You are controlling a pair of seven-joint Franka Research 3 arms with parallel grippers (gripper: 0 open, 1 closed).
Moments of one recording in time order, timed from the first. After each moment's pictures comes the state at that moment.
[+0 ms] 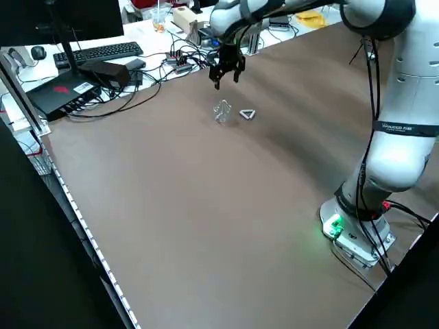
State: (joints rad) left arm 0.25 0.31 -0.28 -1.92 0.11 2.20 -0.04; right arm -0.14 0.33 0.07 -1.81 0.02 2.07 -0.18
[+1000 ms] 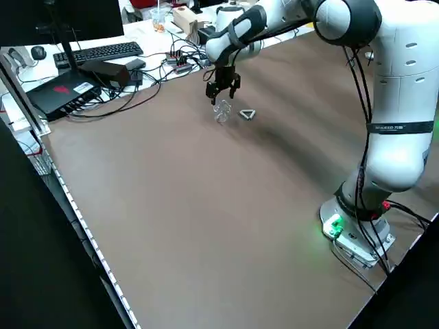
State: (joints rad) left arm 0.26 0.46 -0.28 -1.93 0.18 2.37 -0.04; right arm -0.09 0.37 0.07 -1.93 0.02 2.13 -0.18
